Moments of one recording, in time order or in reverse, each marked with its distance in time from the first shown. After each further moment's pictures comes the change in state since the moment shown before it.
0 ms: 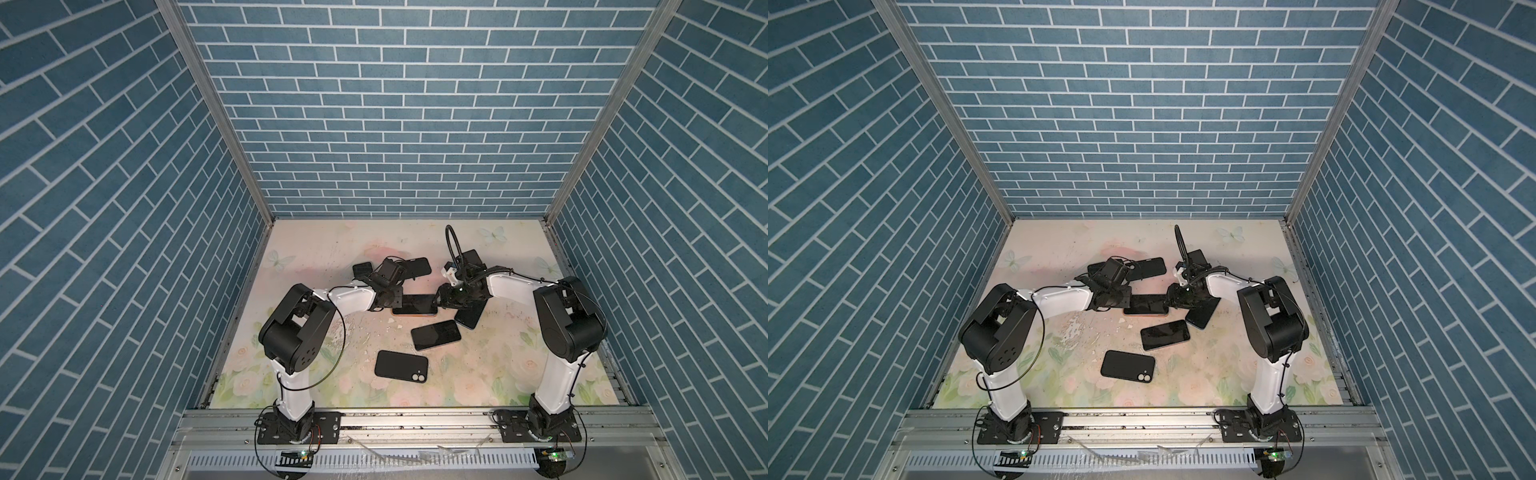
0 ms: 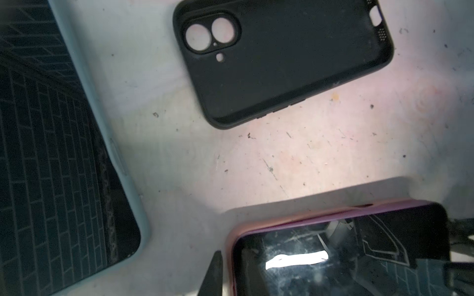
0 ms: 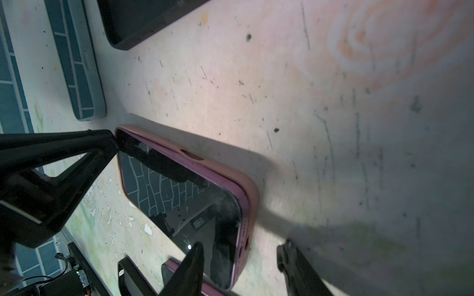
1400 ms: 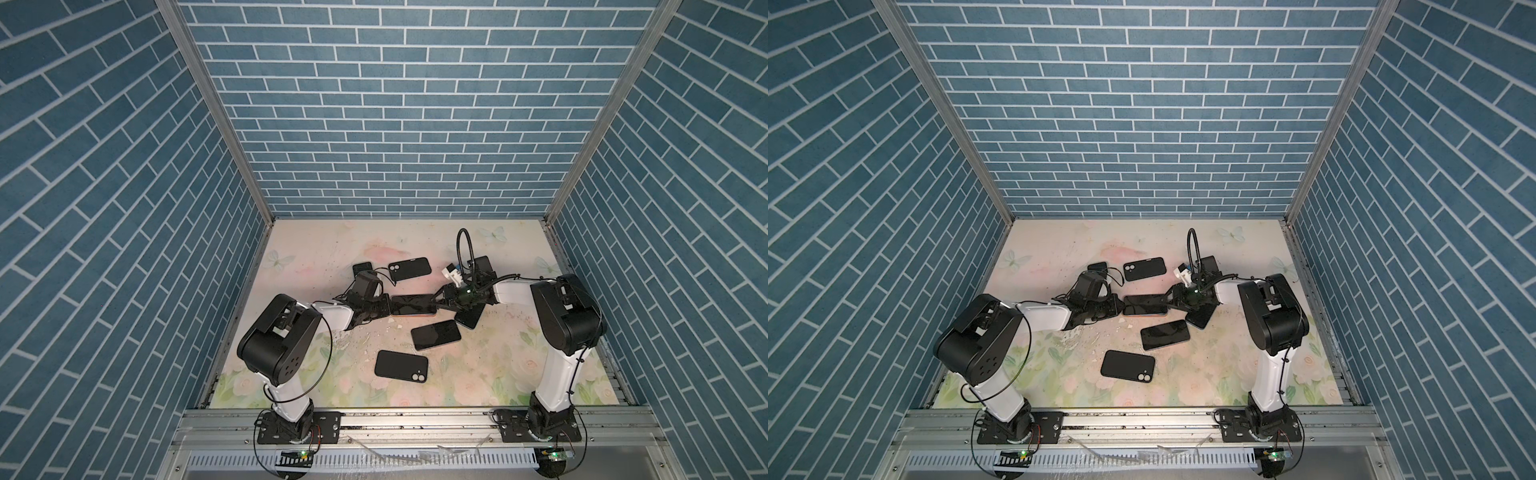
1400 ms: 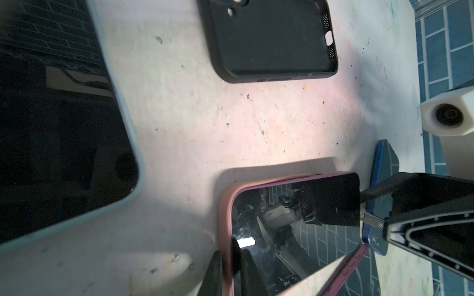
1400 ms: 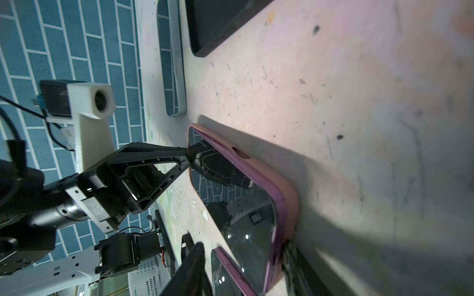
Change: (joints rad) left arm 0.106 -0.126 -0.356 0.449 0.346 -0.184; right arm -0.082 0.045 -0.129 0.338 -0.409 0.099
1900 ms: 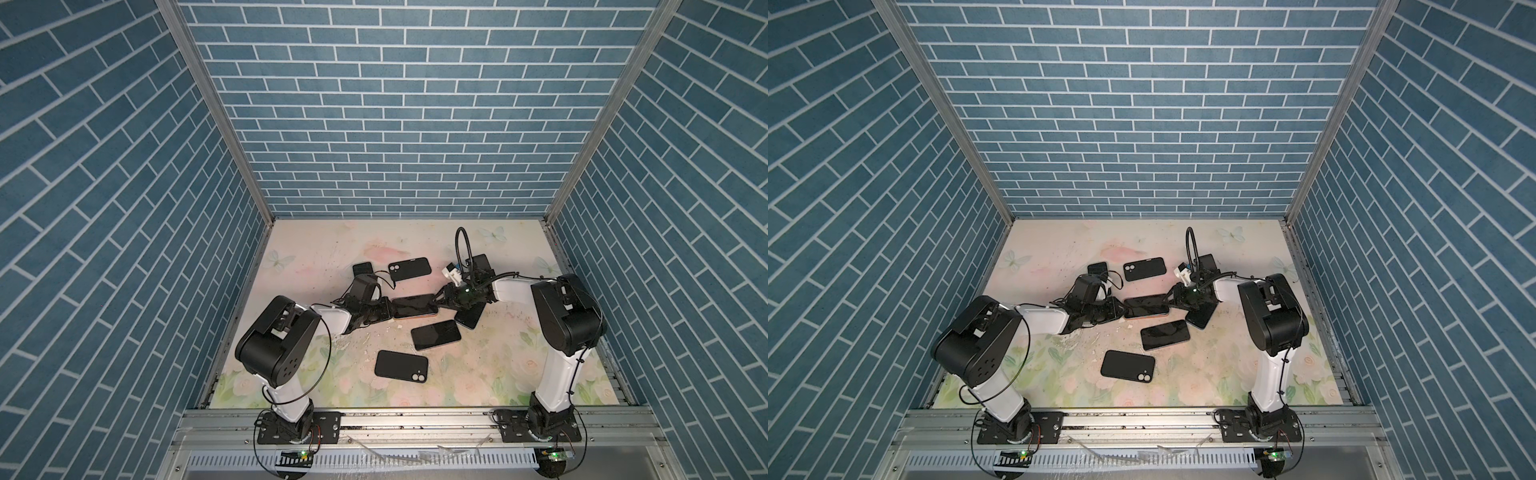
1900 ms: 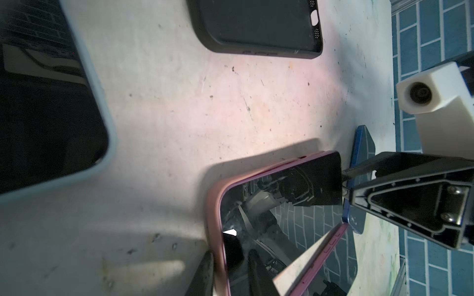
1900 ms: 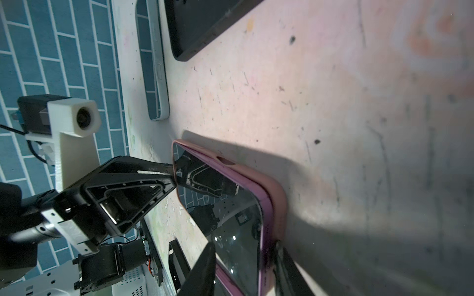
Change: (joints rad) left arm 0.007 -0.014 -0.042 0.051 0.087 -0.026; right arm 0.010 -0.005 0.036 -0.110 0.120 -0.048
